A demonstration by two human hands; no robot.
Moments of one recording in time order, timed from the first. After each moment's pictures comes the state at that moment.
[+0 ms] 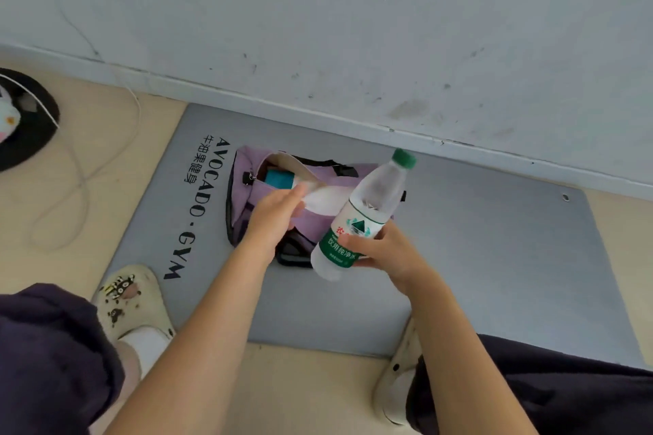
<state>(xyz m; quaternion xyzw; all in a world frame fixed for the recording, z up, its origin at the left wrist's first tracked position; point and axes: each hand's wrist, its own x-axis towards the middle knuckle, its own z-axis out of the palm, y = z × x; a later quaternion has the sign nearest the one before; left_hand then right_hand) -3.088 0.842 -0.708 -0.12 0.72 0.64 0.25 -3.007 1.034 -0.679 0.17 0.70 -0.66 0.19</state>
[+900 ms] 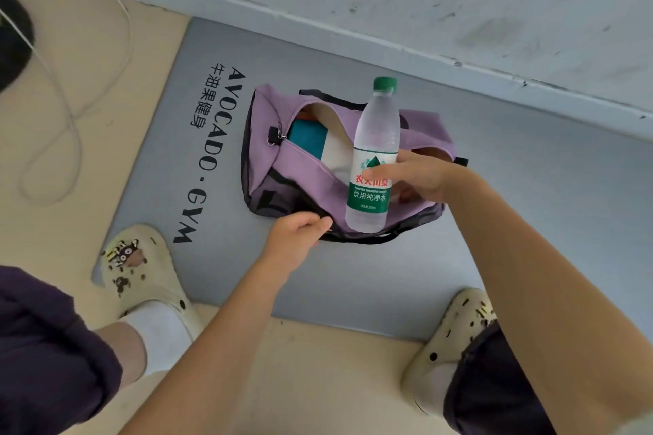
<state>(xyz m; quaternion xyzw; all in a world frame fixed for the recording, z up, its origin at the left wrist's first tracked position) -3.060 0.830 -0.854 -0.16 0.71 0.62 0.29 -3.147 1.067 -0.783 0.12 0.73 -0.51 0.43</state>
